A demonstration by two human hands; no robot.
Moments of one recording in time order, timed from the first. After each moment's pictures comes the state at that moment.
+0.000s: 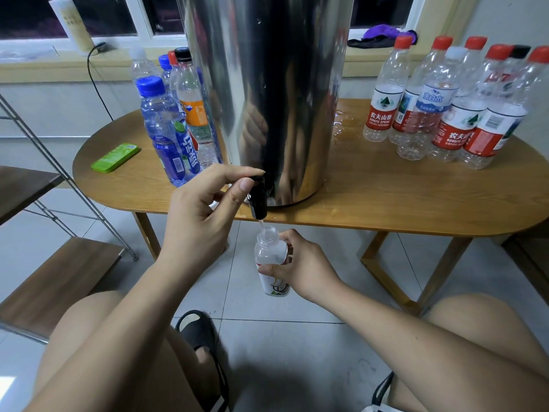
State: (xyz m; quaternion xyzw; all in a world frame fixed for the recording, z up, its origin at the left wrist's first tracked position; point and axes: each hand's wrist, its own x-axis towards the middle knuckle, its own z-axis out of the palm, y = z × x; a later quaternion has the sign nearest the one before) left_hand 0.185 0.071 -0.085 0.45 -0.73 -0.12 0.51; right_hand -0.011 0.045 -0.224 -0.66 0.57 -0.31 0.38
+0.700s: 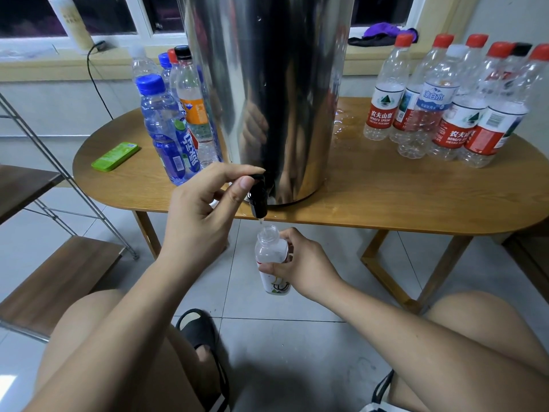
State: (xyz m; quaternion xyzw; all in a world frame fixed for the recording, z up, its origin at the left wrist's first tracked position) left_hand 0.184 0.072 -0.085 0.45 -0.72 -0.13 0.51; right_hand -0.011 0.043 -0.226 -0.66 0.57 -0.31 0.38
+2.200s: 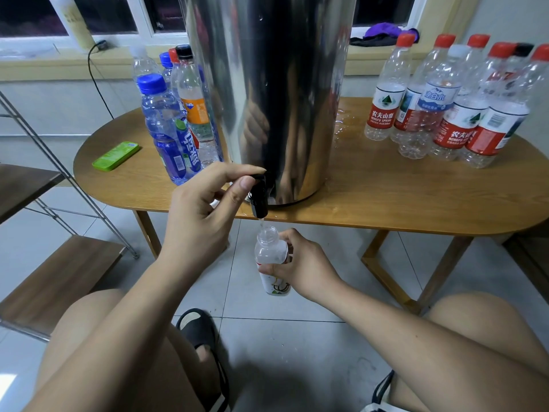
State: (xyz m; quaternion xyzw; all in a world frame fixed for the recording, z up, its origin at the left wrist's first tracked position) left_hand 0.185 0.071 -0.086 0.45 -0.72 -0.13 0.51; right_hand -0.010 0.046 -0.222 -0.66 0.57 -0.30 0.38
